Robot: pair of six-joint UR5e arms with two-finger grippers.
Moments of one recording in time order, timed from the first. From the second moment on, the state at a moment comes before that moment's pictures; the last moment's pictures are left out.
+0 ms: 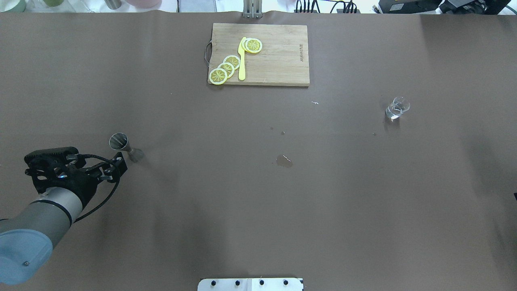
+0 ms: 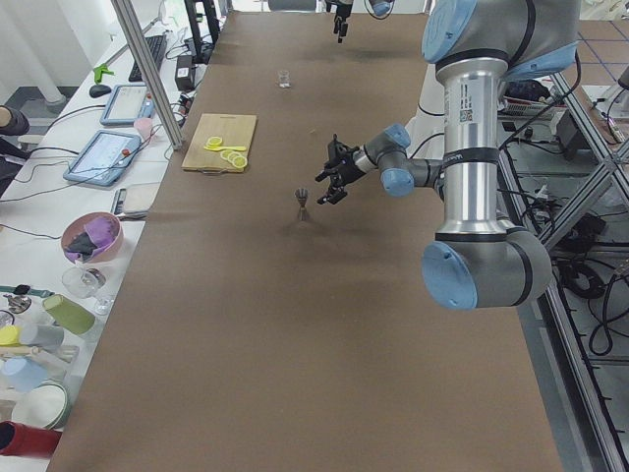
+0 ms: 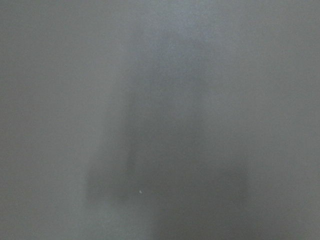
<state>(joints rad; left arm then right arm) -0.23 -1.45 -2.16 -1.98 -0.88 -1.51 0.89 -2.16 1.82 -0.53 1.91 0.64</state>
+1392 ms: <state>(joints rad) -0.10 -1.51 -1.93 -2.18 -0.55 -1.53 0.23 -2.23 1.82 -0.24 1.10 1.23</state>
